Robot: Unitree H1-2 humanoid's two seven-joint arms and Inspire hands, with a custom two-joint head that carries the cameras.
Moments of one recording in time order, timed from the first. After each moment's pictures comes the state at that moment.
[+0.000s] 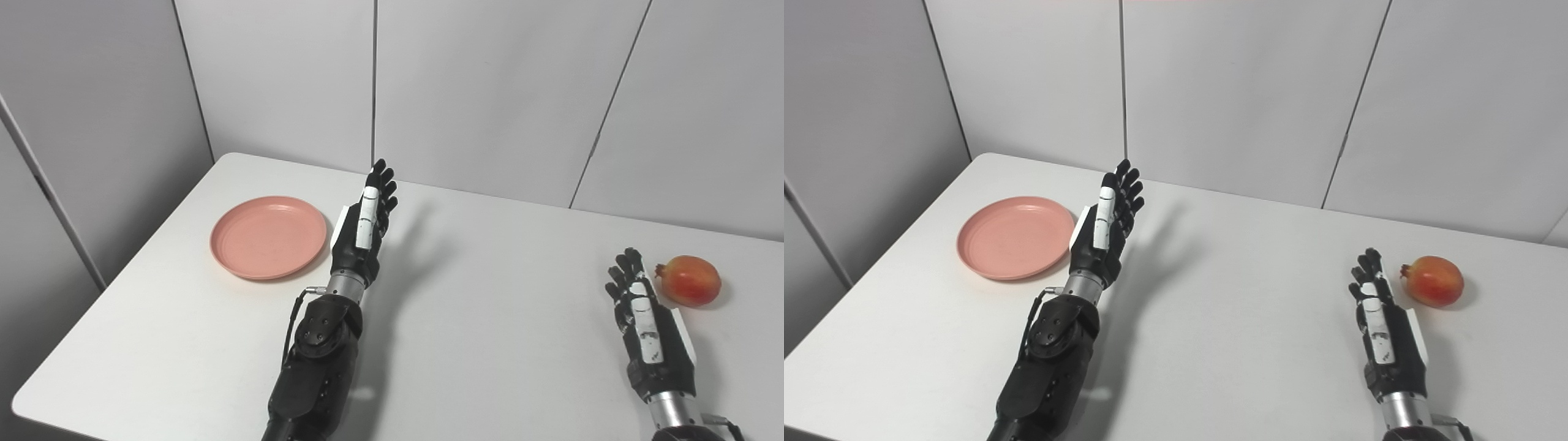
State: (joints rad) left arm -0.40 -0.05 0.09 0.25 -0.17 -0.09 -0.01; right arm -0.24 -0.12 -0.04 0.22 0.17 -0.14 0.19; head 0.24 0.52
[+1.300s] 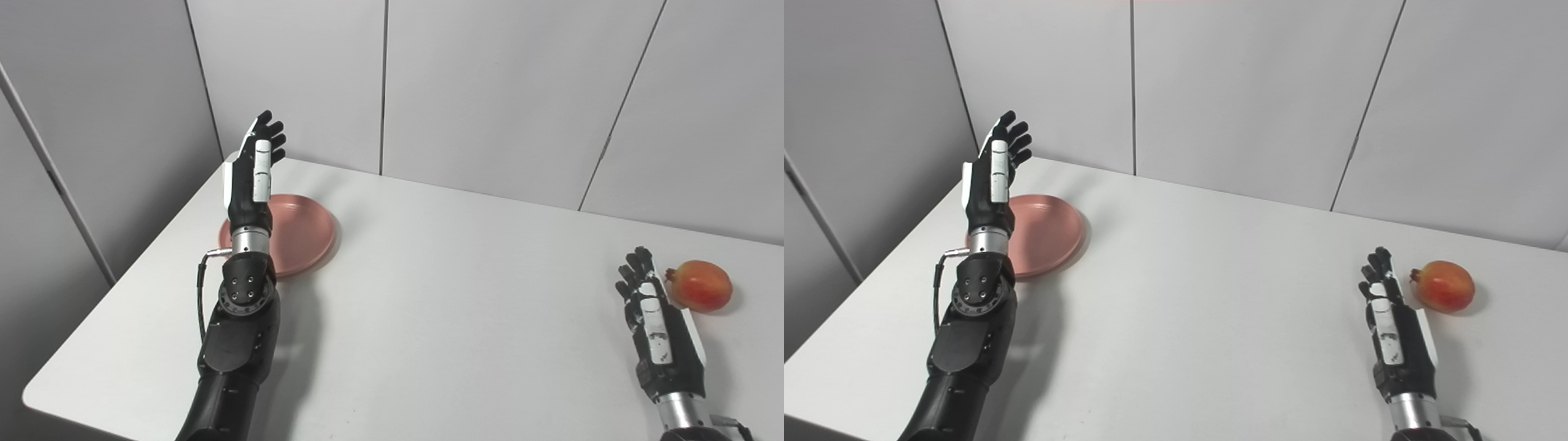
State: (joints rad) left arm -0.46 0.17 0.27 0.32 -0.04 -0.18 0.22; right arm -0.25 -0.12 -0.04 0.25 0.16 -0.17 0.19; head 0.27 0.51
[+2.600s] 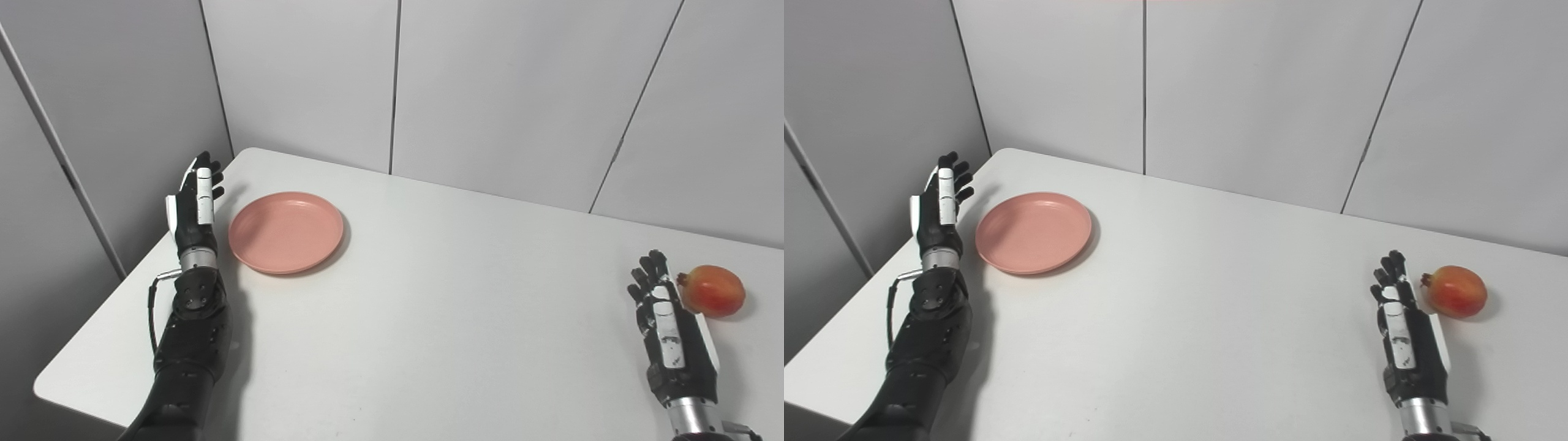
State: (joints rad) left arm -0.47 0.31 0.35 0.69 -0.12 -0.29 0.25; right arm -0.25 -0.12 -0.05 0.25 0.17 -0.17 0.19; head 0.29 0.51
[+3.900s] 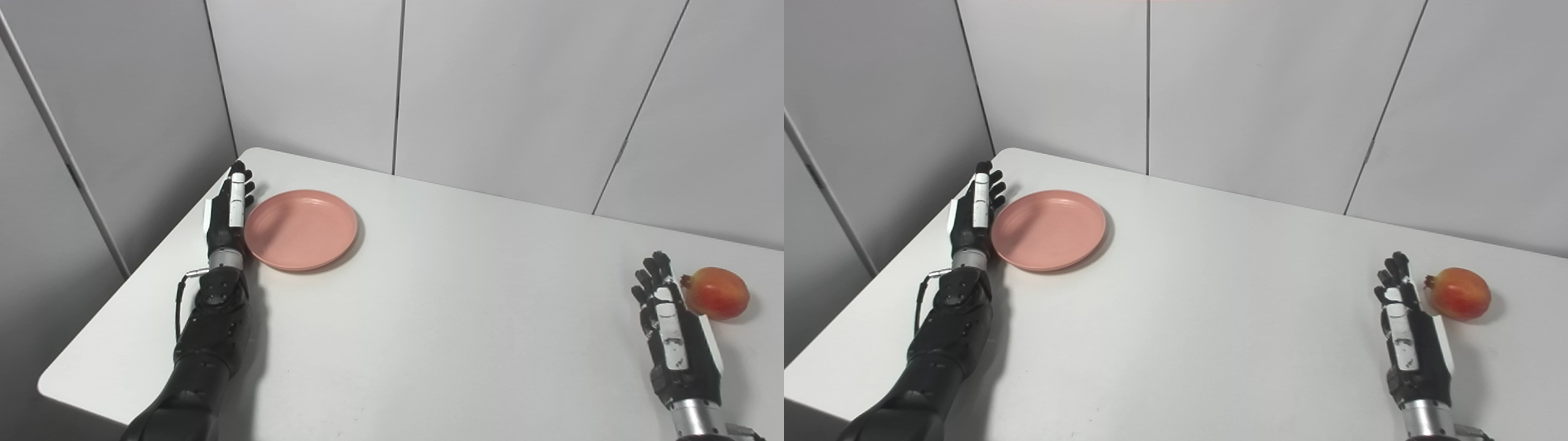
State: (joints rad) left arm -0.51 0.30 0.28 0.78 -0.17 -0.28 0.15; right arm -0.25 -0.12 -0.05 0.25 0.17 -0.17 0.19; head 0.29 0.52
